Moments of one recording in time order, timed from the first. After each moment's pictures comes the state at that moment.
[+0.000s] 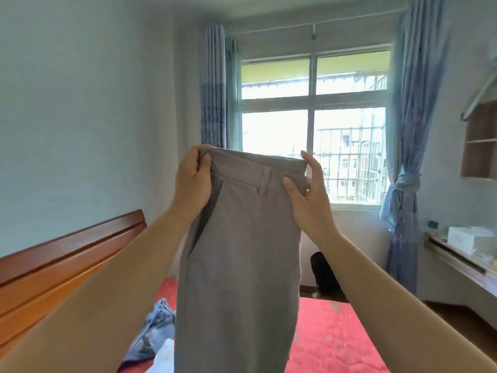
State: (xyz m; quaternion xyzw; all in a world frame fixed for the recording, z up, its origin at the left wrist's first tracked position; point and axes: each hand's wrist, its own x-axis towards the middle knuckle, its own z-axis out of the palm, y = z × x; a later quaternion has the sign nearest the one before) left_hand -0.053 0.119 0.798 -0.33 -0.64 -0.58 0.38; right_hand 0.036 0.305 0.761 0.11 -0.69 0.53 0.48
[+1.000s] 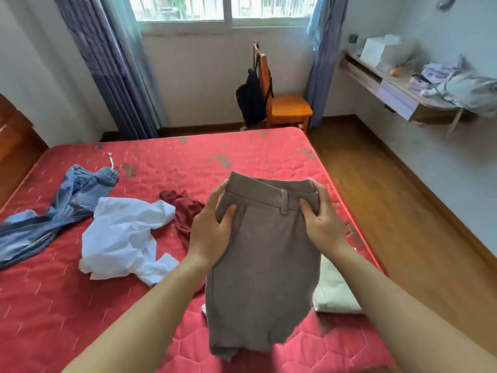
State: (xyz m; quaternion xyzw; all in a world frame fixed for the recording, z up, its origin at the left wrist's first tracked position) left_hand 0.026 0.196 0.417 -0.33 -0.78 -0.53 -0.05; right_hand 0.169 0.368 0.420 -0.29 -0.77 0.48 0.32
